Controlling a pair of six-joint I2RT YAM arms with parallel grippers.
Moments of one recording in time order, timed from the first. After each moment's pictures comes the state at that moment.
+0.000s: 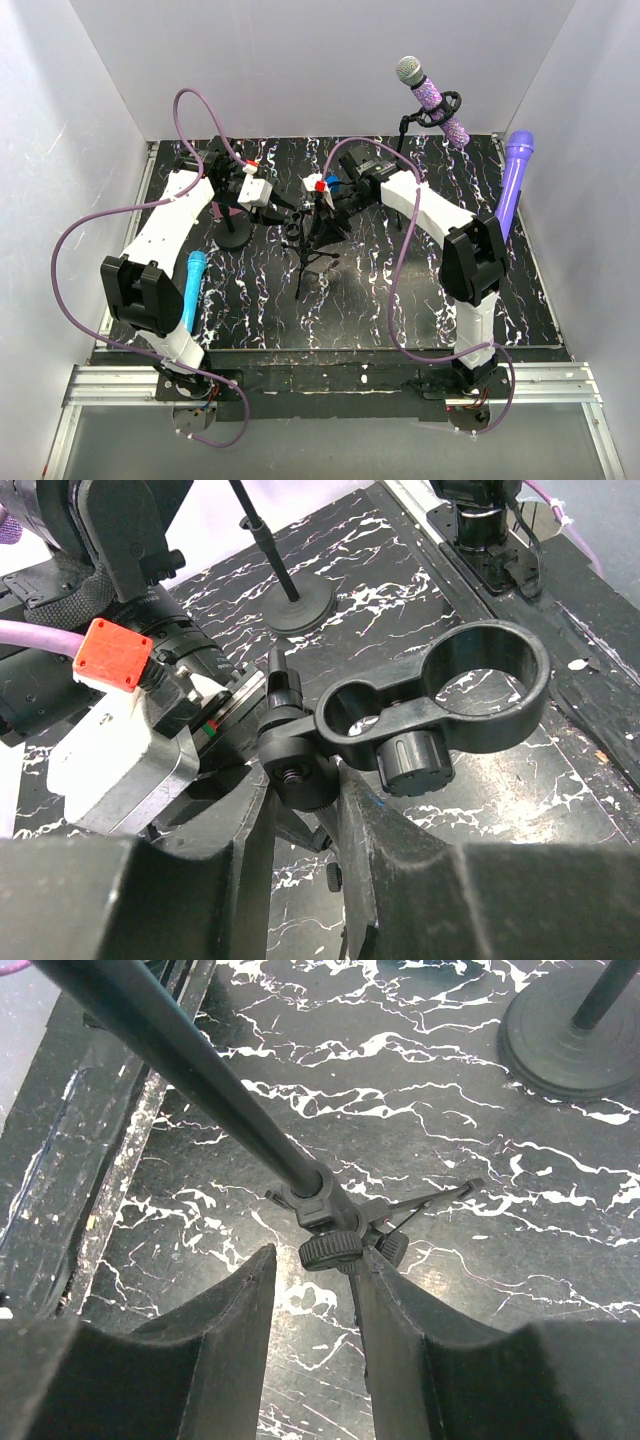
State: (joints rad) left arm -0.27 1.67 1.66 -1.35 1.38 1.73; right arm 0.61 1.97 1.72 -0.92 -1.08 -0.98
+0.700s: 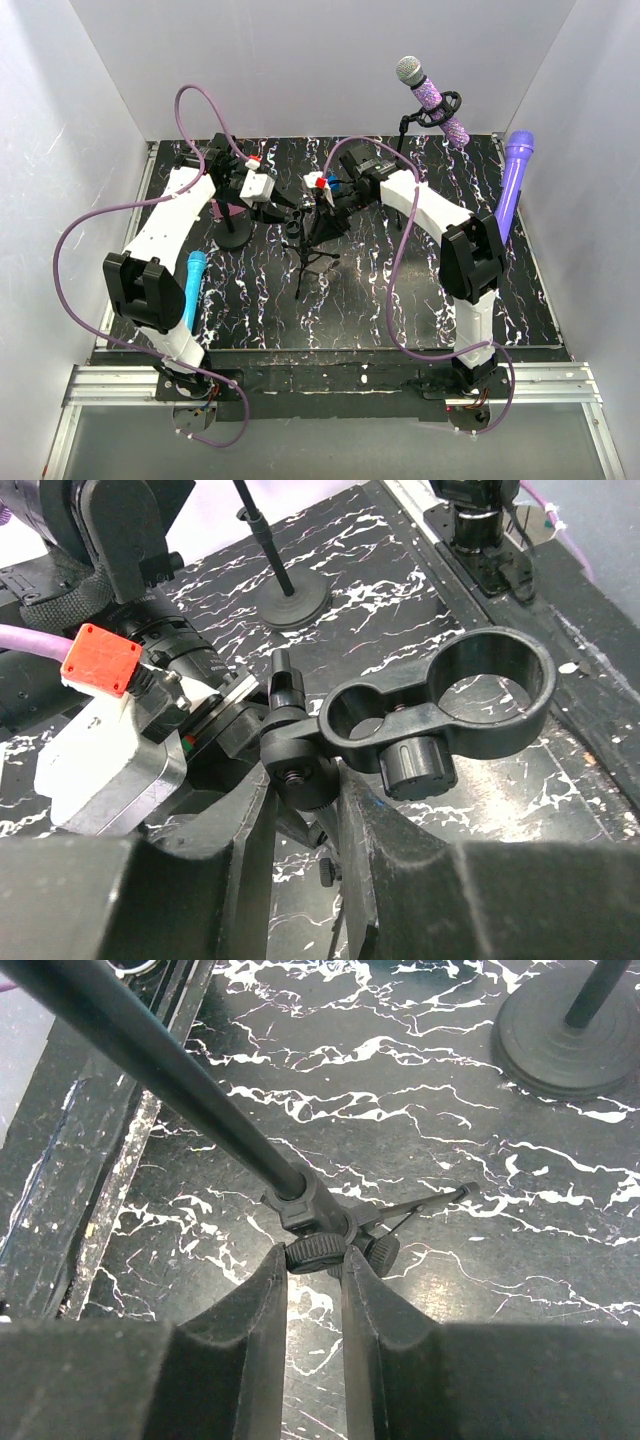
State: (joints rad) left arm -0.27 1.70 1.70 -1.37 1.37 1.71; right arm 0.60 2.00 1.73 -0.88 -1.11 -0.93
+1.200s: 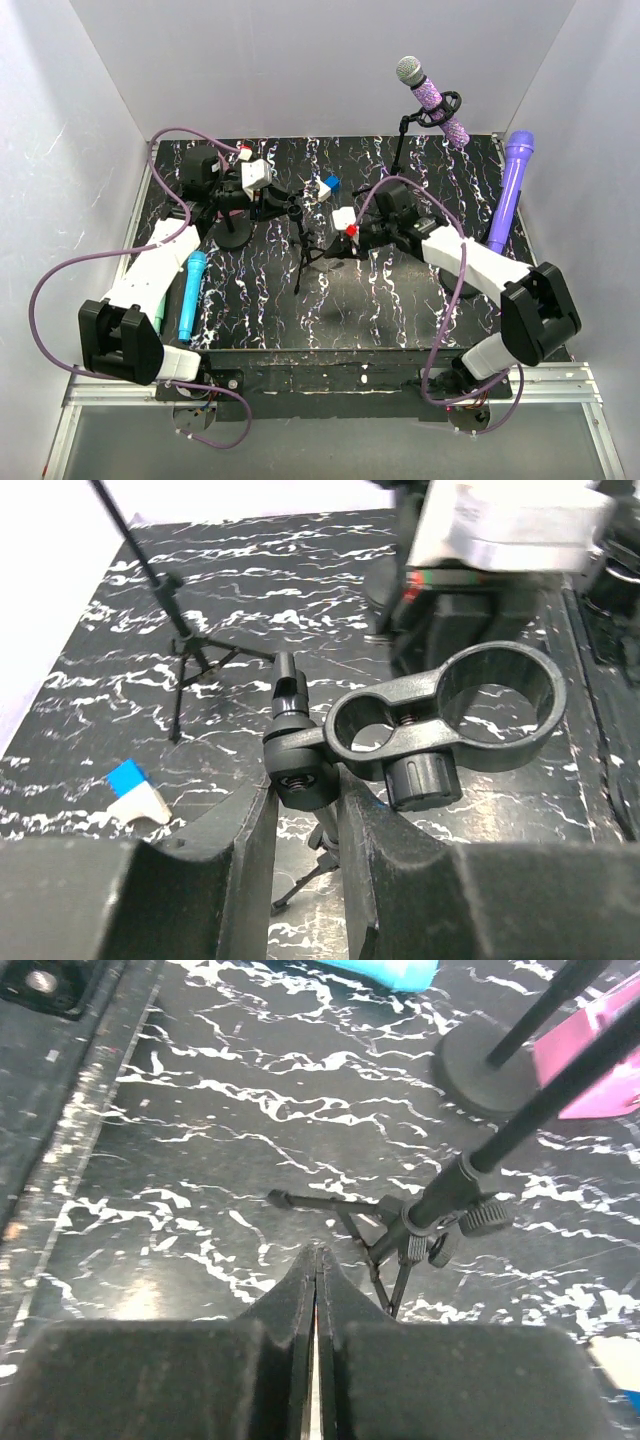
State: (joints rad) left arm -0.24 1.37 1.17 -0.22 1.18 0.57; right arm 0.61 1.51 1.07 -0.28 -1.01 -0.78
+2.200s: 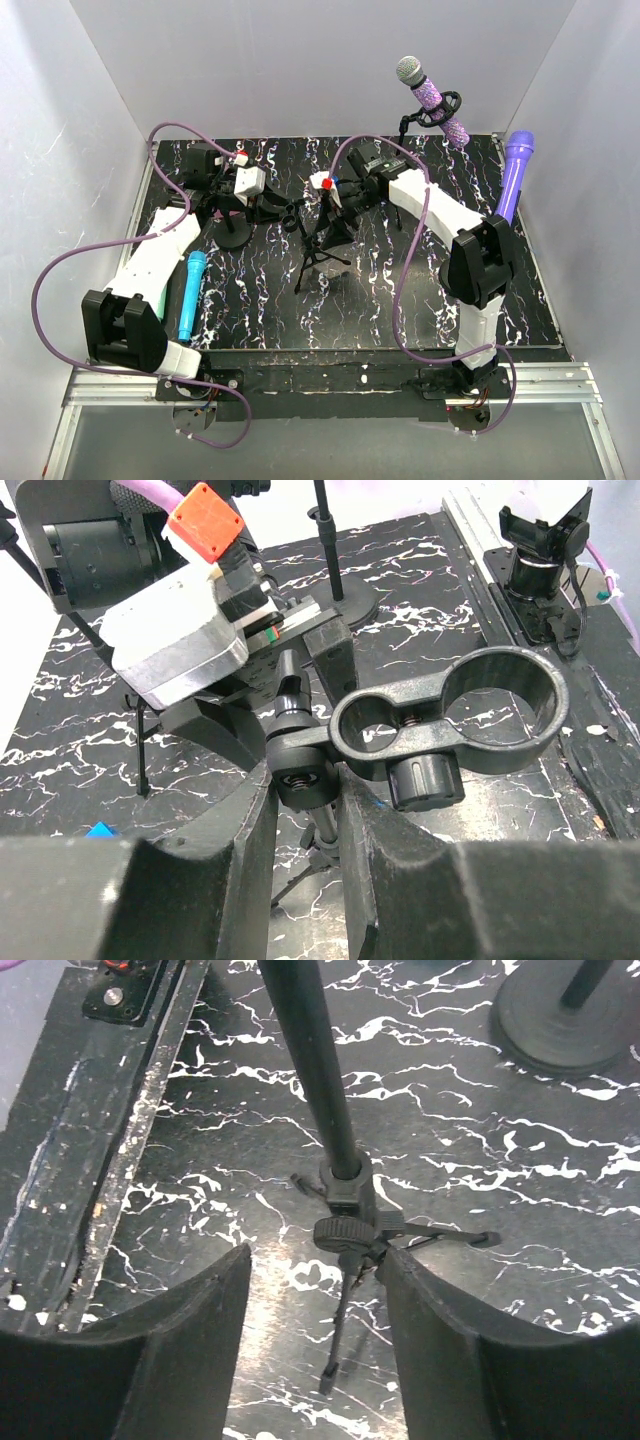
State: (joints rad) left arm -0.23 1.43 1.26 -0.44 1.37 0.81; right arm 0.58 1.93 1.71 -0.94 -1.07 -0.98
